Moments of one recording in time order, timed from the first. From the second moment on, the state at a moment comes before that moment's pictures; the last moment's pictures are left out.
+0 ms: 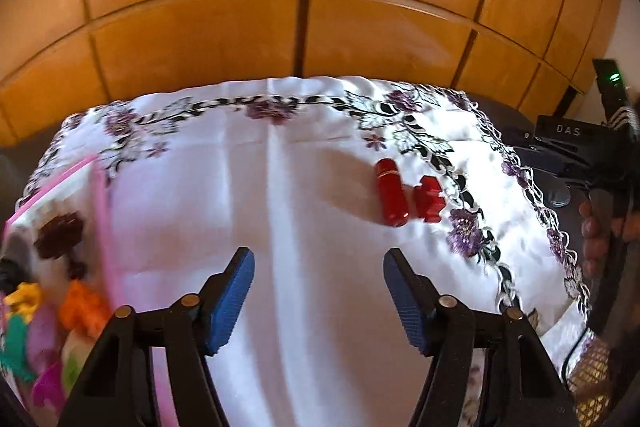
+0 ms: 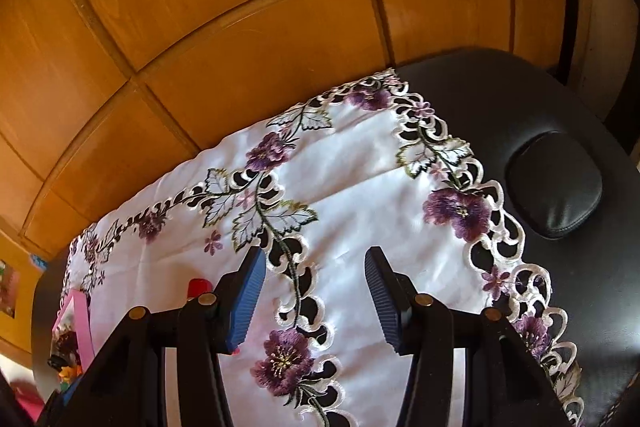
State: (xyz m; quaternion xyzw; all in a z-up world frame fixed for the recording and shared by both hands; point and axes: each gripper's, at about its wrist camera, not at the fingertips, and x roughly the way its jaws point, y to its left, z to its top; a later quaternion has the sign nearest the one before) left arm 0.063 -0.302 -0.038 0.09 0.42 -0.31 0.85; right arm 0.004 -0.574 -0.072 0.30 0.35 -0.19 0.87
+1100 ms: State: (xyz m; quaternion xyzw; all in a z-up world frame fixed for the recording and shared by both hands) left arm 0.072 -0.328 -0.095 0.11 0.45 -0.31 0.83; right arm 0.027 -0.544 -0.082 0.24 0.40 -0.14 0.87
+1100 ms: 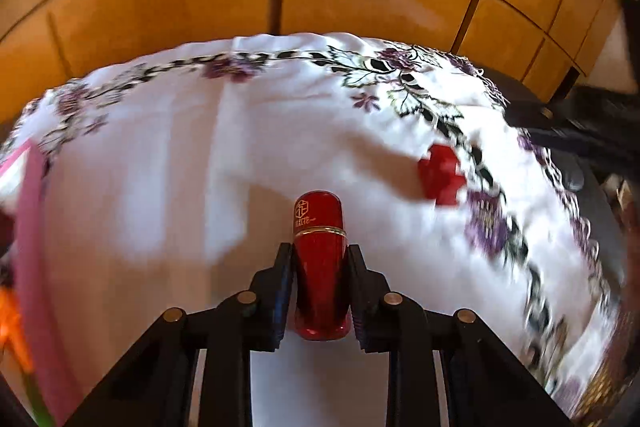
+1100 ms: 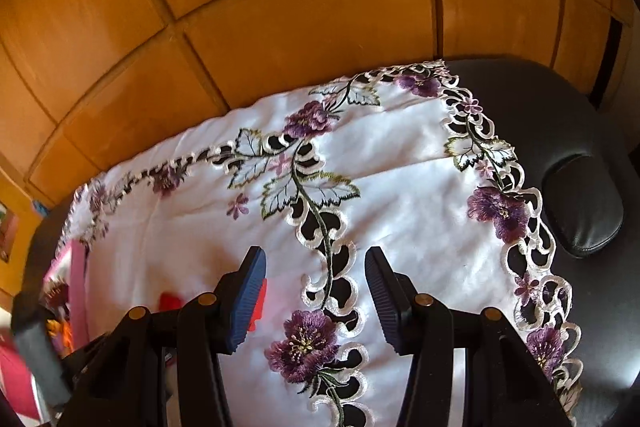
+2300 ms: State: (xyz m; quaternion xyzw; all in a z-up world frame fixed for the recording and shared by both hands) left arm 0.050 -0.306 -0.102 0.10 0.41 -0.32 0.85; right arm 0.086 -0.463 -0.129 0.10 0.50 -0.04 0.86
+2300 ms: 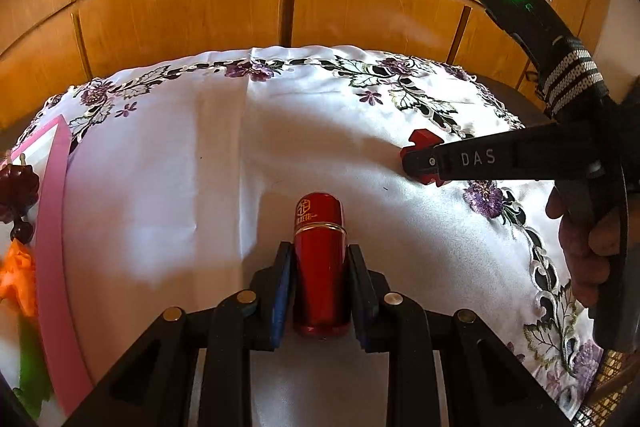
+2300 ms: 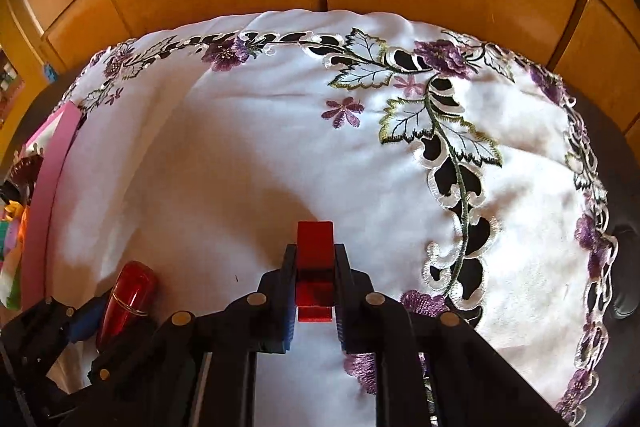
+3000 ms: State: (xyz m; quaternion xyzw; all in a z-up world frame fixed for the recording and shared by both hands) left arm 0.007 -0.261 -0.021 0.08 0.35 -0.32 0.88; right arm 0.082 -0.448 -0.133 0.03 0.48 -0.04 0.88
